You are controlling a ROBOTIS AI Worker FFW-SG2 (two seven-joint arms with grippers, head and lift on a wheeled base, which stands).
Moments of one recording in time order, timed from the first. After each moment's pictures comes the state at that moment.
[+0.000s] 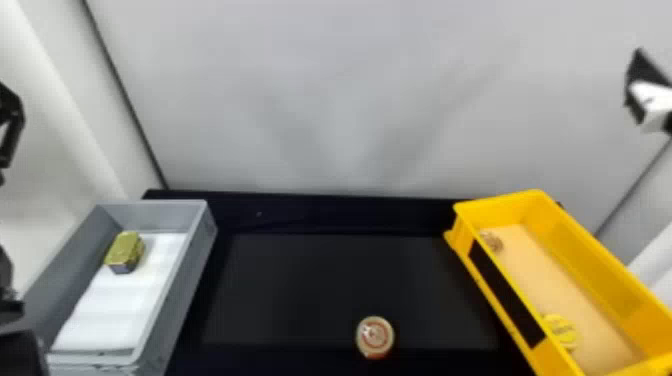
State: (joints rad) left arm 0.13 0.00 0.33 -2.24 -0.39 0.11 0.26; right arm 0.07 -0.30 -0.39 -2.33 0.00 0.59 0.24
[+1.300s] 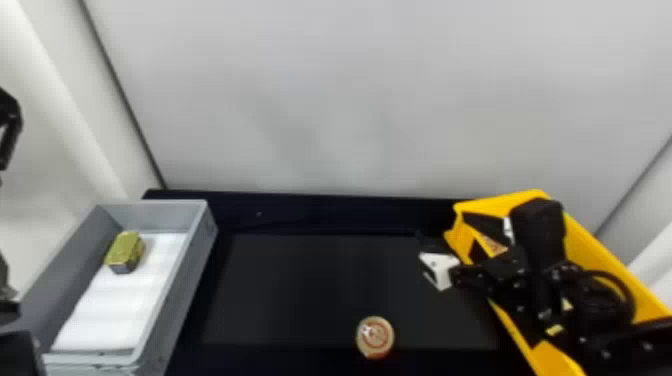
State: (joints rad) left arm 0.13 0.00 0.34 -2.24 -0.39 0.12 0.24; right arm 0.21 -0.25 0.09 -2.20 0.09 0.81 0.30
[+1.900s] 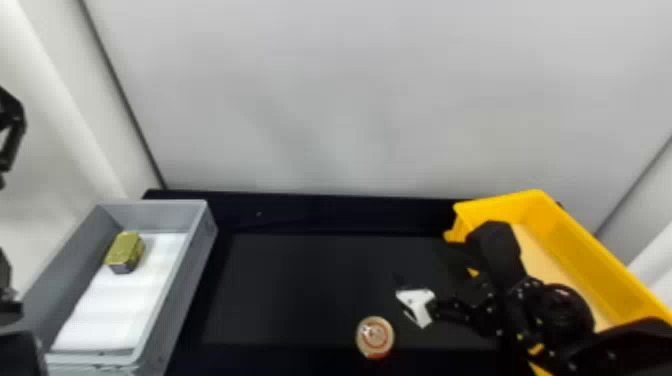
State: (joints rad) left arm 0.13 0.00 0.34 -2.23 -0.39 0.13 0.24; right arm 0.20 -0.25 0.20 -2.19 0.28 0.90 0.47
